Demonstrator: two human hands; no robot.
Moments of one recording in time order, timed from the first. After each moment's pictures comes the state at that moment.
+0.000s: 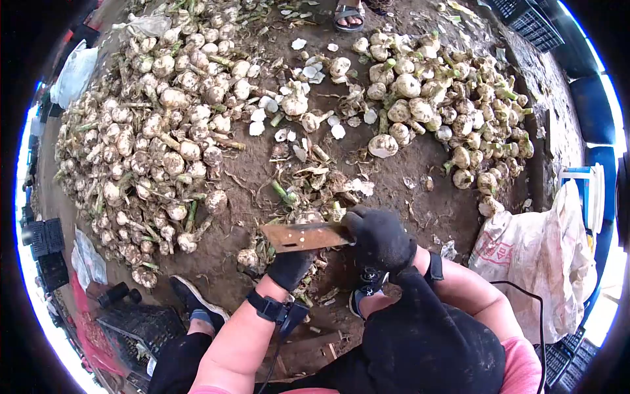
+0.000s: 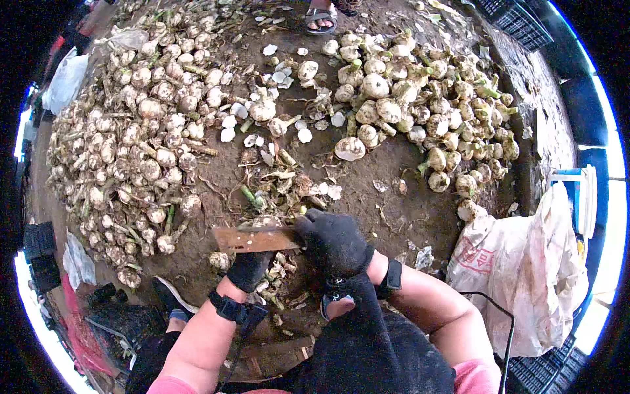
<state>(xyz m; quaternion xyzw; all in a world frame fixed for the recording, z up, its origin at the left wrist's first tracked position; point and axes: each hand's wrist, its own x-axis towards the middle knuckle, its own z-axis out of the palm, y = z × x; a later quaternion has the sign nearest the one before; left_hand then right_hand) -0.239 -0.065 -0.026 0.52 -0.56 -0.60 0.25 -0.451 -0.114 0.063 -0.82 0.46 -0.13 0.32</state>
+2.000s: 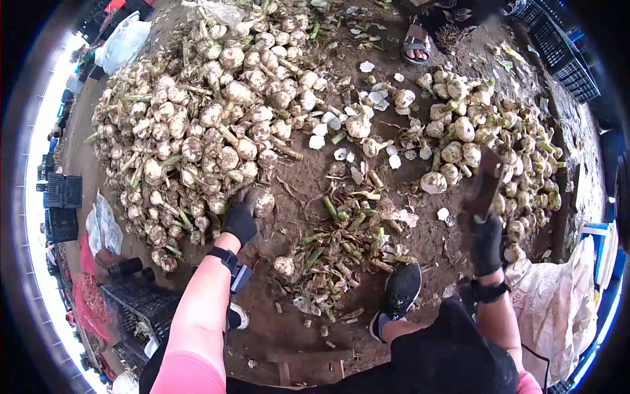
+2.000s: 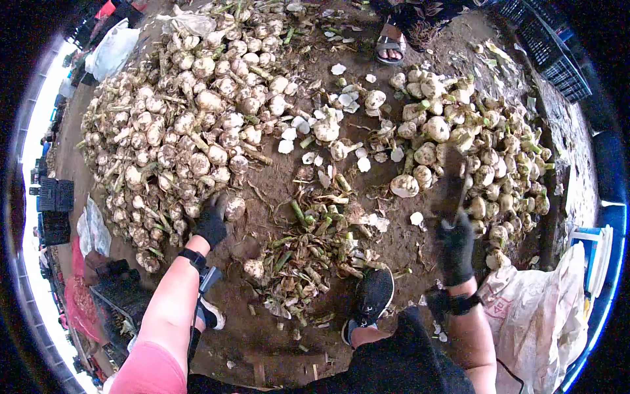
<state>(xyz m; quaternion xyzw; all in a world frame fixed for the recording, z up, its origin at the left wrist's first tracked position) -0.012 -0.130 -0.077 0.70 -0.69 -0.17 -0.08 -0.548 -0.150 0.035 -0.44 0.66 -0.43 0.43</state>
